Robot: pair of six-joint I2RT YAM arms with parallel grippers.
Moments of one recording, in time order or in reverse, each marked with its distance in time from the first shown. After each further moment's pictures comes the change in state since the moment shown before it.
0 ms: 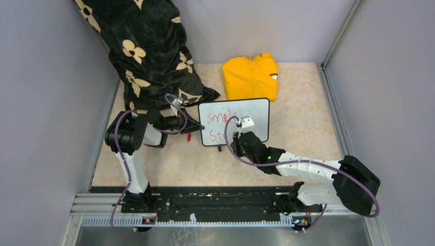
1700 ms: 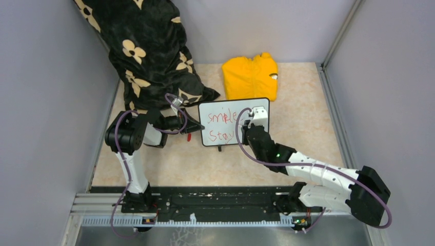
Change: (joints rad) left arm 0.000 0.000 0.002 -0.013 0.000 0.002; right arm -0.033 -0.132 0.070 -0.058 0.258 -0.068
